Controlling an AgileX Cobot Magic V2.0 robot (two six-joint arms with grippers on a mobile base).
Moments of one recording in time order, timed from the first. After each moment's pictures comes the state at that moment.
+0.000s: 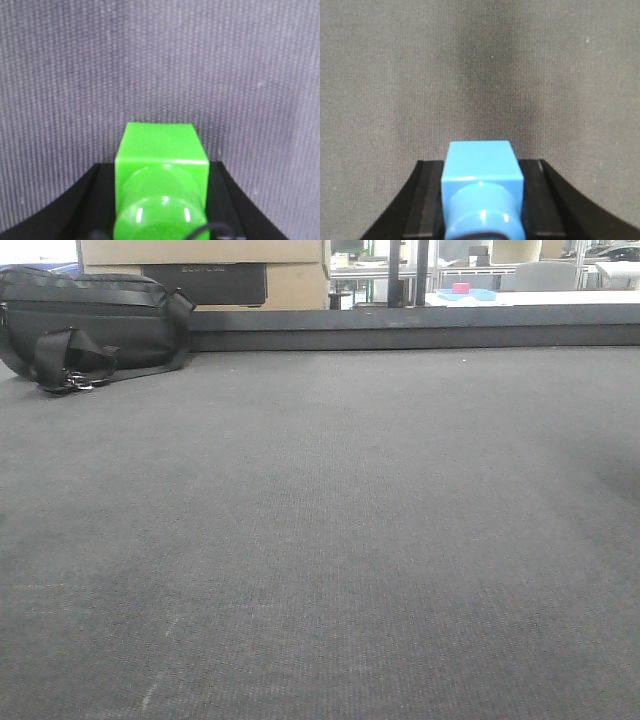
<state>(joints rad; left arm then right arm) 0.05 1.67 -1.04 0.02 0.92 0.03 0.10 1.31 -1.06 0.06 1.01 0.03</state>
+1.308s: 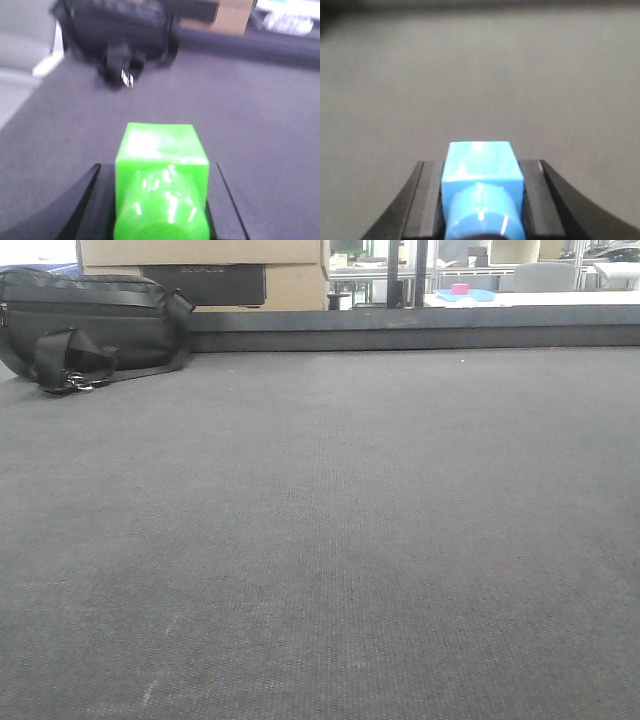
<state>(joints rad) 0.06 0.54 -0.53 -0.16 0.28 0.06 0.10 0.55 -0.45 0.10 0.25 0.02</state>
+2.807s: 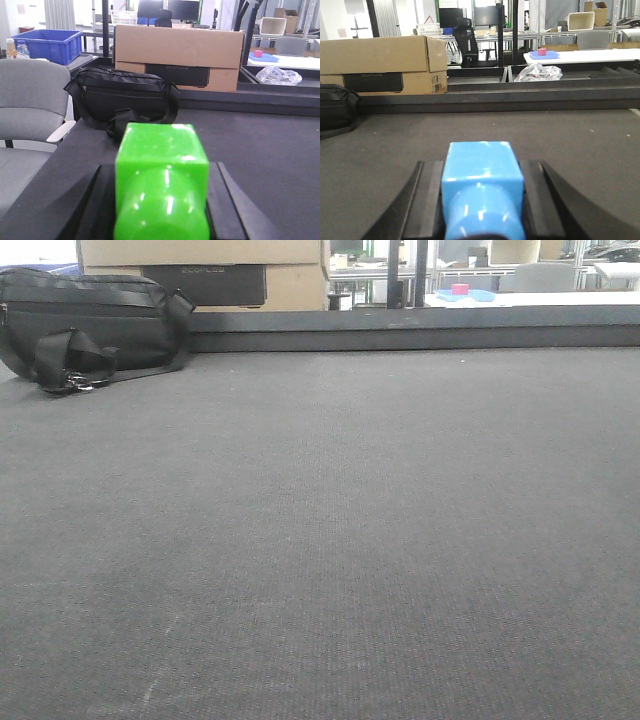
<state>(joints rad) 0.06 0.39 -0.53 -0.09 0.24 0.07 0.10 0.30 -0.46 0.09 0.23 0.02</state>
